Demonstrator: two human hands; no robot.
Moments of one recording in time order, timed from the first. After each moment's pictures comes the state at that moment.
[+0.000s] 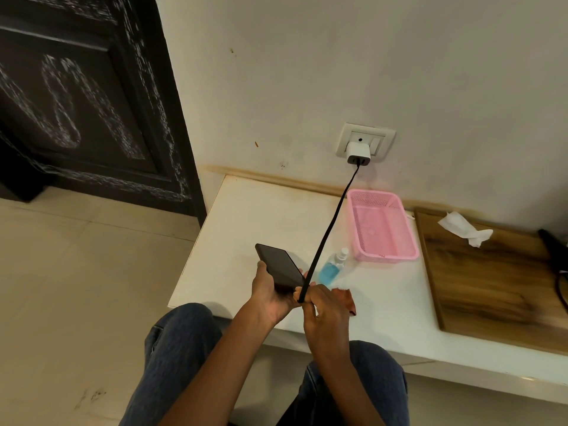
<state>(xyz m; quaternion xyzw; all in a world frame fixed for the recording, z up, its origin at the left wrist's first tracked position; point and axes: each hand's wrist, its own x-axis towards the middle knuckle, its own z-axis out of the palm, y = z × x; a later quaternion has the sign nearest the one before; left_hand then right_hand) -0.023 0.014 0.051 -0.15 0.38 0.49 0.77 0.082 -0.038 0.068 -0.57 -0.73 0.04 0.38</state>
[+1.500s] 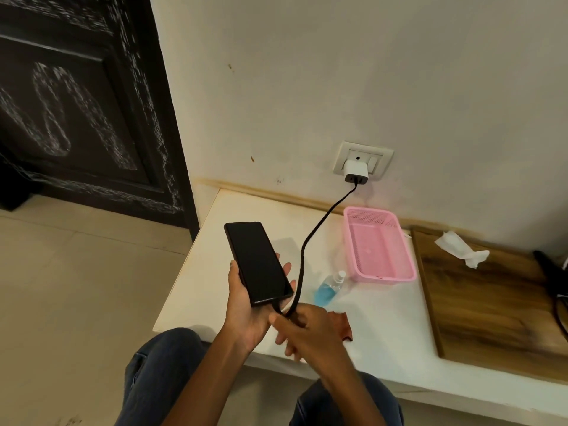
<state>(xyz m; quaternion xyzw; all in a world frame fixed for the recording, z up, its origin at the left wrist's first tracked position) -0.042 0.012 0.061 -0.05 0.27 0.62 0.73 0.072 -0.014 0.107 -0.62 -0.57 0.51 0.15</state>
